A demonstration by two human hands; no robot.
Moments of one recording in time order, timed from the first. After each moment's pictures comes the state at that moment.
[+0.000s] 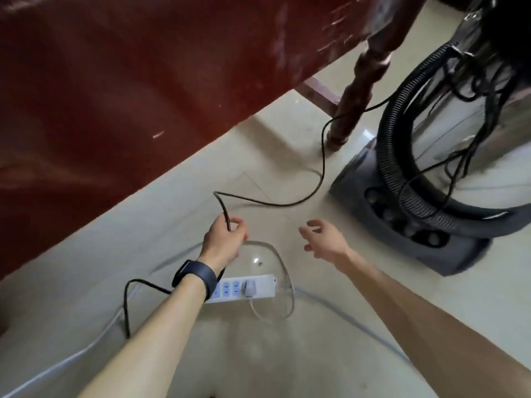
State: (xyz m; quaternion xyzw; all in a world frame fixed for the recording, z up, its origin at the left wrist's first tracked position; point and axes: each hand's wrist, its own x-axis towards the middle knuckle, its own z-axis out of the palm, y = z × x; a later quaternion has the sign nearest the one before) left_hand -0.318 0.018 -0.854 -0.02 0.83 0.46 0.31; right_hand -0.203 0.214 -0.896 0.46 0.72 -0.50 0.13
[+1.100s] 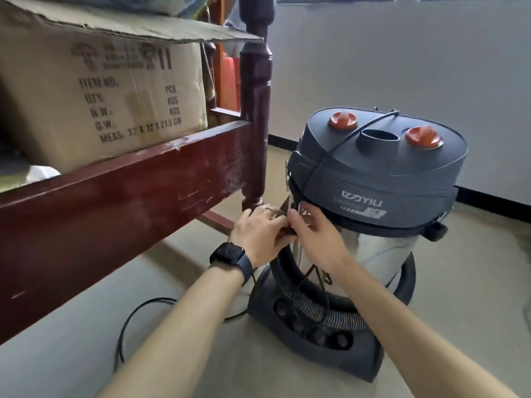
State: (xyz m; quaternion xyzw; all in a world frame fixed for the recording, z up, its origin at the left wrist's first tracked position) left_hand -0.285 0.288 -0.674 0.58 0.80 0.11 -0.12; right_hand -0.151 0.367 -0.662 0.35 0.79 -0.43 -0.26
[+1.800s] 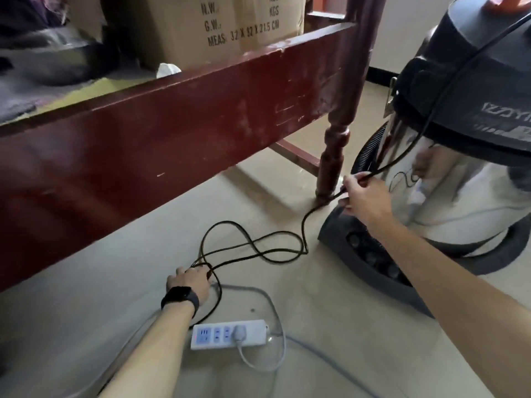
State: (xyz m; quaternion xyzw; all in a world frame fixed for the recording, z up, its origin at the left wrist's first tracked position) left_hand -0.333 -0.015 -0.880 0.21 0.95 -0.12 0.19; right_hand -0.203 0.319 -0.746 0.42 0.71 -0.51 -0.25
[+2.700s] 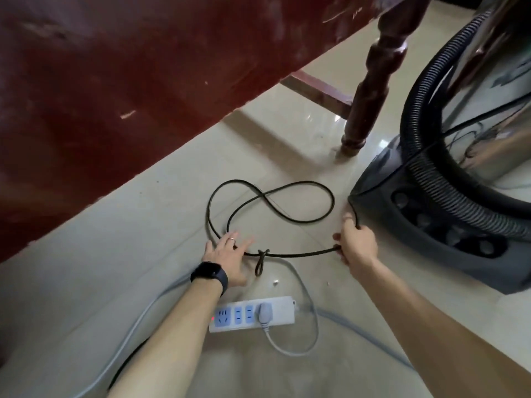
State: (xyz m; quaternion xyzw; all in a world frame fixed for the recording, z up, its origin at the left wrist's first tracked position) left_hand -0.366 0.002 -0.970 0.35 0.88 -0.13 0.29; right_hand -0.216 0.234 -0.951 0.62 0.55 -0.55 -0.10
